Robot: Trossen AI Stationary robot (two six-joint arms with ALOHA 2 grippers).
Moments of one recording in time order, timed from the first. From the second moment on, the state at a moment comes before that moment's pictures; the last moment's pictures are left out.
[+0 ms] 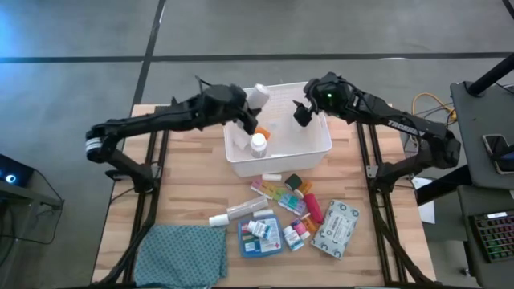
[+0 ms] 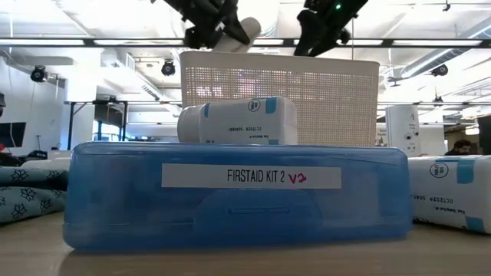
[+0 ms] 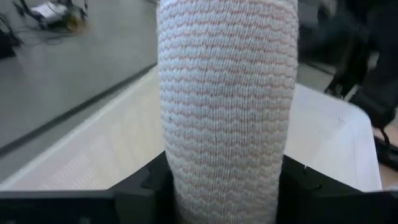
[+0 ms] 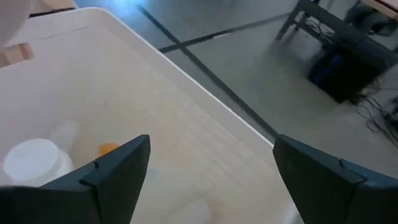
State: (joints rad) left arm 0.33 1.45 1.37 -0.28 -0.21 -0.23; right arm -0.44 1.33 1.32 -0.54 0.37 -0.03
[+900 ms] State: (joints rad) left arm 0.14 1.30 1.38 -0.59 -0.16 -0.23; right arm -0.44 1.38 1.30 -0.54 0.39 0.00
